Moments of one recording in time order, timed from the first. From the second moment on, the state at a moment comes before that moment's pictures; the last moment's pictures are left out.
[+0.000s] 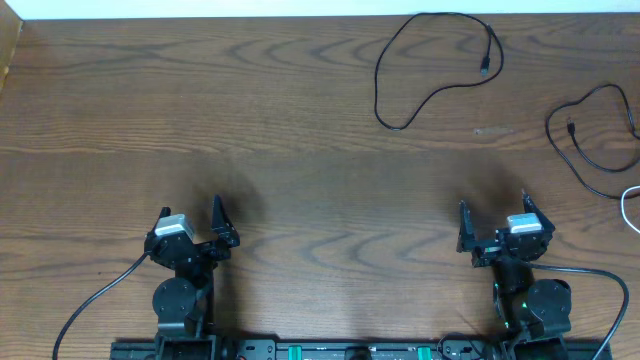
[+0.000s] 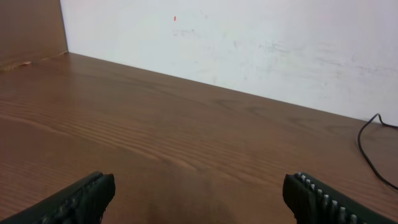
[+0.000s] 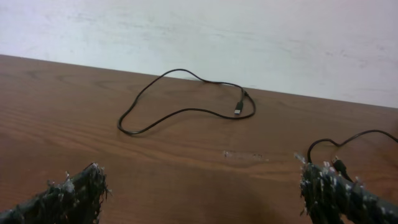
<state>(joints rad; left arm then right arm) 0.00 0.01 0.02 -0.10 -0.14 -0.19 0.17 0.01 0.01 -0.07 0.06 -0.07</state>
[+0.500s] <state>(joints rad) 0.00 0.01 0.02 -0.10 -0.14 -0.19 0.09 0.01 0.01 -0.07 0.06 -0.03</state>
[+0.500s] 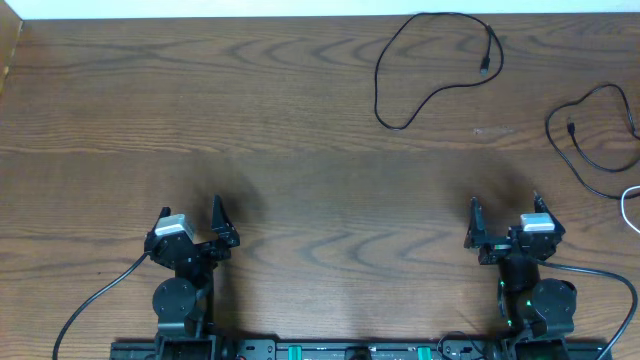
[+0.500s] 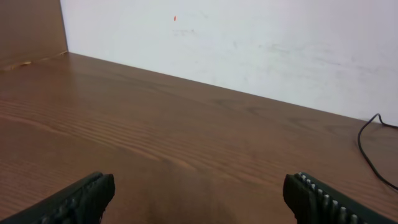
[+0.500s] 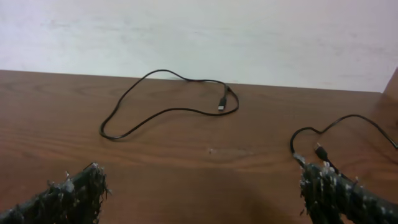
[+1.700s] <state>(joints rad) 0.00 0.01 0.02 -0.10 -0.14 -0.19 -0.15 0.01 0.01 -0.06 0.07 -0.03</state>
